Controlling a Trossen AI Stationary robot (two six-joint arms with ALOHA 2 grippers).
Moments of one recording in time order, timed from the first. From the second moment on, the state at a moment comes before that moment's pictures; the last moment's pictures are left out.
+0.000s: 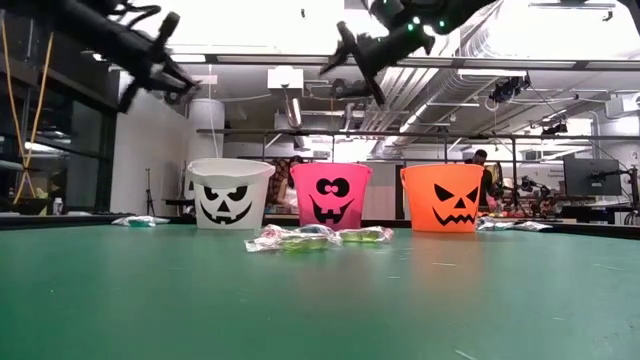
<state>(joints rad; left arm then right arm) 0.72 0.67 0.59 -0.25 0.02 -0.81 -0.63 1.75 1.59 -0.23 -0.27 0.58</state>
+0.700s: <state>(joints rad) 0.54 1.60 1.03 0.24 0.08 -0.43 -0.63 1.75 1.75 -0.22 -0.26 0.49</state>
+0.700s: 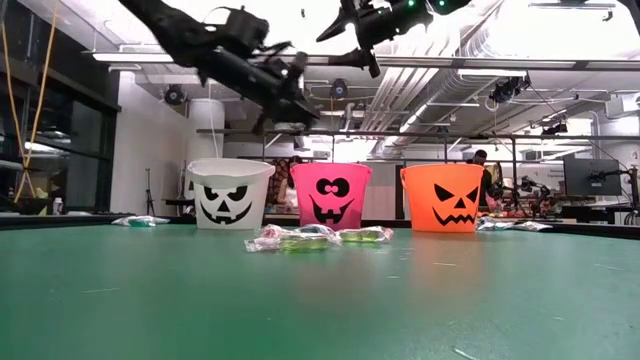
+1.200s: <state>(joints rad) 0.54 1.73 1.21 0.08 0.19 -0.39 -0.63 1.75 1.75 -0.22 -0.26 0.48</state>
